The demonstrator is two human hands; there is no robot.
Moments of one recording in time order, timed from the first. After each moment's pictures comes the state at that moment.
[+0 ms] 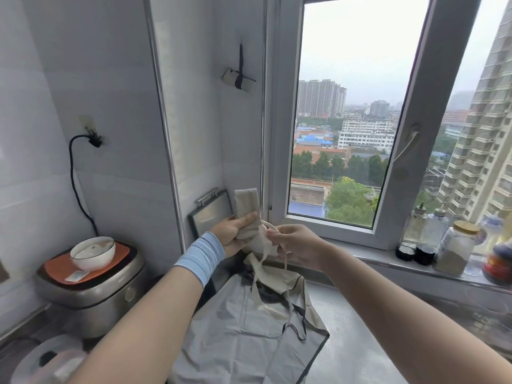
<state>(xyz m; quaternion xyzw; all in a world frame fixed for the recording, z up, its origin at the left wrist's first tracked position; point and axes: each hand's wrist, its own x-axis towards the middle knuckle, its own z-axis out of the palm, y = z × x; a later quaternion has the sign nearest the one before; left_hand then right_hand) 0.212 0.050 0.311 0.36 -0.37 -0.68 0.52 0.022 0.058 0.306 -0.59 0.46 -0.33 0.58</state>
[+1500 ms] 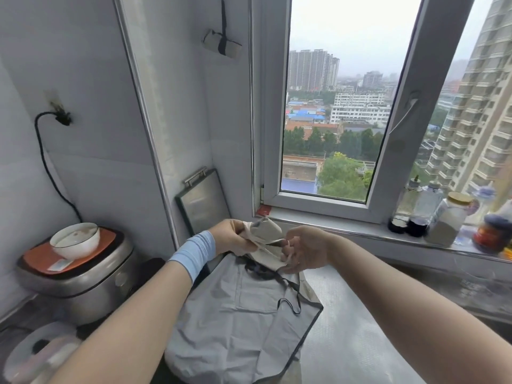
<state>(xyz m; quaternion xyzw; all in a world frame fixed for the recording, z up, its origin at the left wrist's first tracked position) 0.211 0.046 0.267 0.51 -0.63 -0.52 0.27 -0.025 0.018 0.237 -0.39 0.45 -0.18 0.79</state>
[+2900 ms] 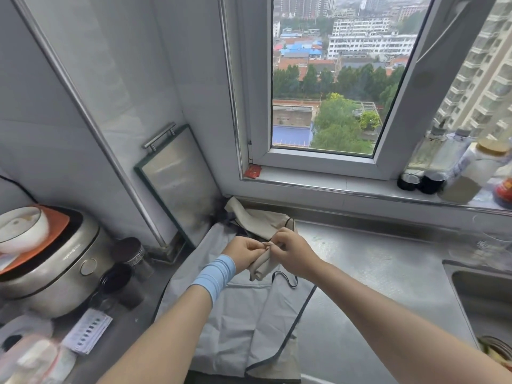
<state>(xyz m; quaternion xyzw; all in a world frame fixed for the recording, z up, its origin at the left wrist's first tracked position) 0.155 -0.012 0.105 0.57 -0.59 -0.51 0.24 -0.020 -0.011 0.092 -0.71 0.56 -0.28 0.31</state>
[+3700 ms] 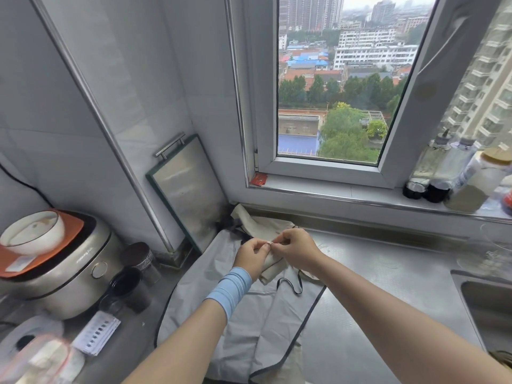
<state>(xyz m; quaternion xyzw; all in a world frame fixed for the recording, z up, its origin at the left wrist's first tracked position) 0.135 -0.003 0.100 0.63 -0.55 -0.41 0.37 -0.013 -0.018 0.121 -0.65 0.61 -0.29 0.35</state>
